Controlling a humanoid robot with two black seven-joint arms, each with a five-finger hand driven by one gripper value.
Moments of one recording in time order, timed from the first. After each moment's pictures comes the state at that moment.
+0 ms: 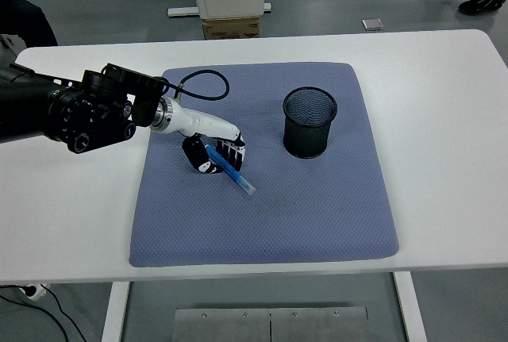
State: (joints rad) left arm -1.53 0.19 0.78 -0.87 0.82 -0.13 -0.52; right arm 0.01 0.00 0.44 0.22 0.11 0.06 0.12
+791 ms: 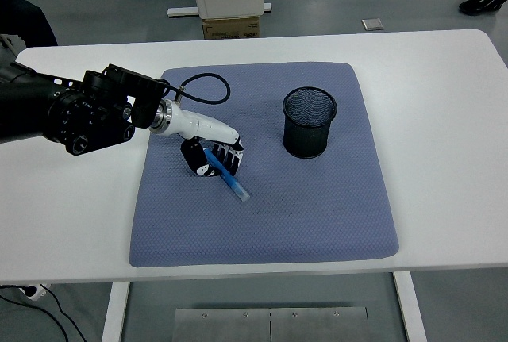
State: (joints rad) left arm -1.53 0.20 0.78 -0.88 0.85 -0.13 -0.52; right arm 0.01 0.00 0.44 0.22 0.11 0.06 0.12
